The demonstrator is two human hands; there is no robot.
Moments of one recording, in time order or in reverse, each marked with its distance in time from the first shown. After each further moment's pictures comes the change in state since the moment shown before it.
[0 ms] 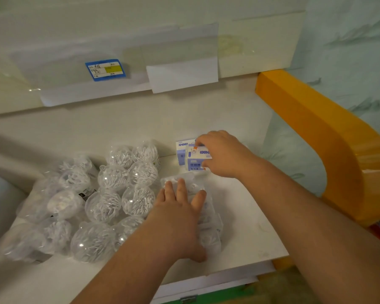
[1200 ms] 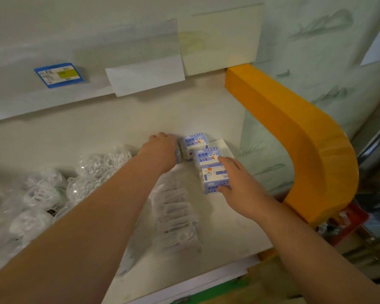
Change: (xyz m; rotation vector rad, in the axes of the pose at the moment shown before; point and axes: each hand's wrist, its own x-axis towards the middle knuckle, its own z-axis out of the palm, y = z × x) left_hand 0.147 -0.045 -0.058 -0.159 0.306 -0.103; right_hand -0.102 0.039 0.031 0.419 0.070 0.359
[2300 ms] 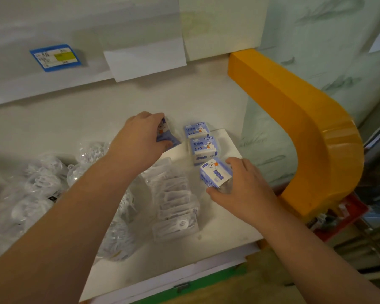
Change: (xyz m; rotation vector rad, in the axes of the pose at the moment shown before) left_hand -0.062 -0.022 -0.032 -0.267 0.360 0.102; right_hand -0.032 -0.006 0.010 -0.107 0.147 0.056
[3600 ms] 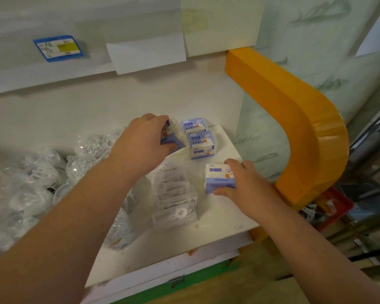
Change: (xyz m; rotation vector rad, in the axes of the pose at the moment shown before) left_hand -0.027 0.019 -0.008 -0.045 -0.035 -0.006; right_hand -0.012 0.011 -0.008 -0.039 -0.174 0.040
